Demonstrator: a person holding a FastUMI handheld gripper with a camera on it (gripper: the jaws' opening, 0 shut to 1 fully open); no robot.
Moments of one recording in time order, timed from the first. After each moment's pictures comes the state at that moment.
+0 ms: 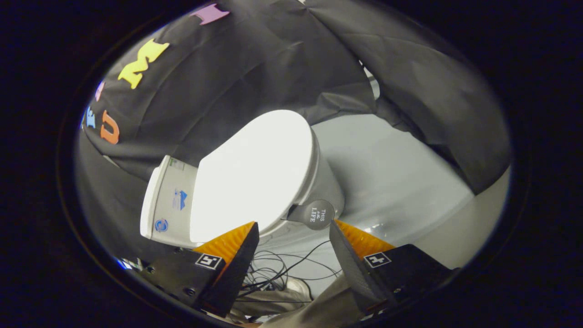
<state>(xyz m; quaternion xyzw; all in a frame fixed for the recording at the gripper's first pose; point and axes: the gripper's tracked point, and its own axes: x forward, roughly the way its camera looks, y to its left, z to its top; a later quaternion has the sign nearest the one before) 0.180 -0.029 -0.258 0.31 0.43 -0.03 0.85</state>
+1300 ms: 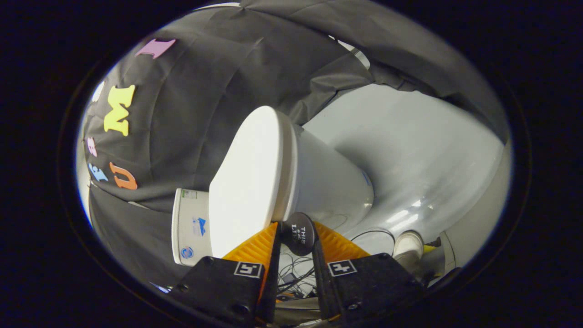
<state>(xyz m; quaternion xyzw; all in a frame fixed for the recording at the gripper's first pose) 0.211 -0.029 -0.314 0.48 0.39 0.01 0.79</state>
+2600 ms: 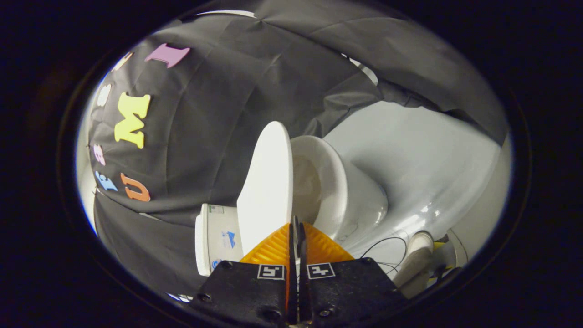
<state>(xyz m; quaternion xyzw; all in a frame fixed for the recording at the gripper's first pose) 0.220 -0.010 -0.205 0.47 0.34 0.01 0.81</state>
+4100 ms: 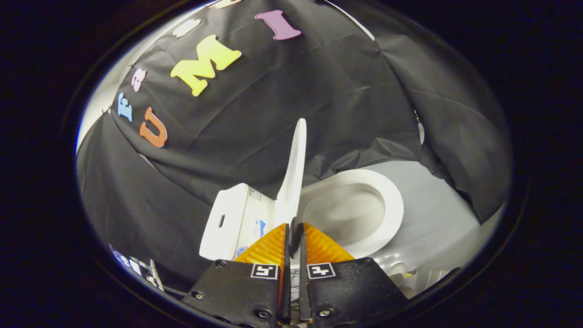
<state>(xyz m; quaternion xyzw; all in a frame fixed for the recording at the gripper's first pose) 0.218 0.130 -0.024 0.25 0.33 0.04 0.91</state>
